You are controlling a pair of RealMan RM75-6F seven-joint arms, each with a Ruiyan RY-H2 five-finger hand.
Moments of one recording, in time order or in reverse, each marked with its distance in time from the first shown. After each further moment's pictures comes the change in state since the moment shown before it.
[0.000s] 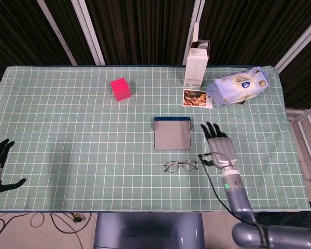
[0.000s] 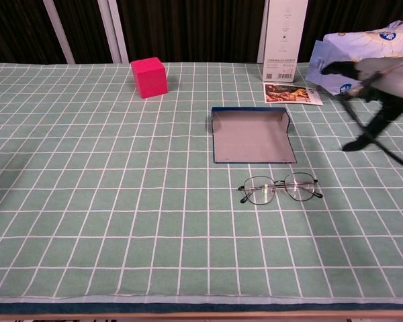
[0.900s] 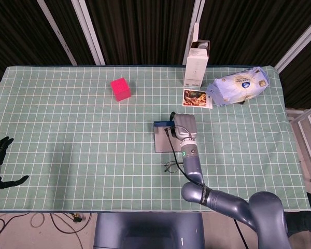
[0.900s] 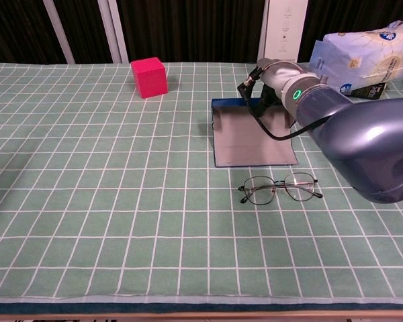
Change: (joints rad) left arm -0.011 0.022 -0.024 -0.046 -0.041 -0.037 -0.116; right arm 0.393 -0.545 0.303 0.802 0.255 -0.269 0.020
